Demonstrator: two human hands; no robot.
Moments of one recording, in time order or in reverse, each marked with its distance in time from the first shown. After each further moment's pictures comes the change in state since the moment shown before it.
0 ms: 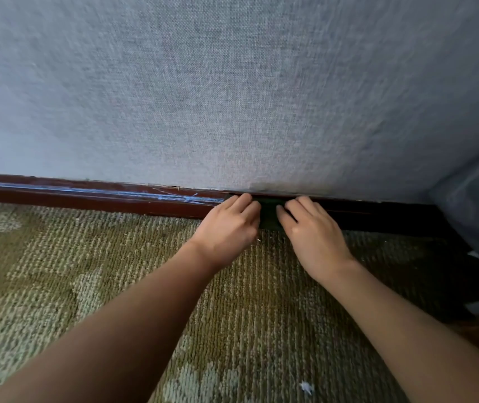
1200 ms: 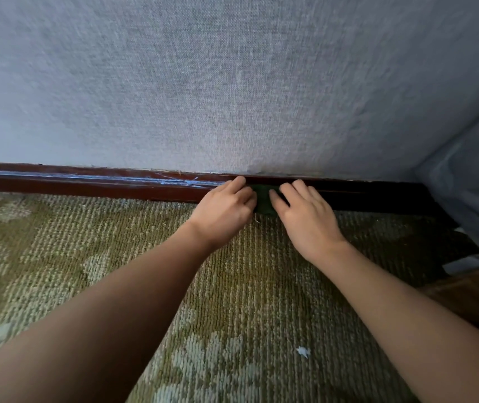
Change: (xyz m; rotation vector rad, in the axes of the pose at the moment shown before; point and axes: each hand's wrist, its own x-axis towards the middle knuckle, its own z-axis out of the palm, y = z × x) left_hand -0.009 0.001 -0.016 -0.110 -0.051 -0.039; right_hand -0.006 -0.011 -0.015 -0.093 -0.101 0.020
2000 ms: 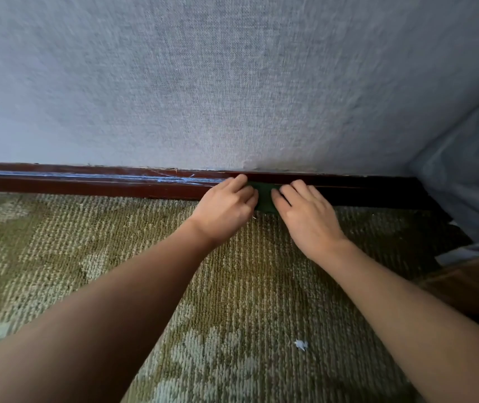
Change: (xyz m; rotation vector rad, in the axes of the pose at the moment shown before) left_hand 0.004 0.004 0.004 0.025 0.061 0.053; right_hand -0.008 0.005 0.003 0.017 0.009 -0.016
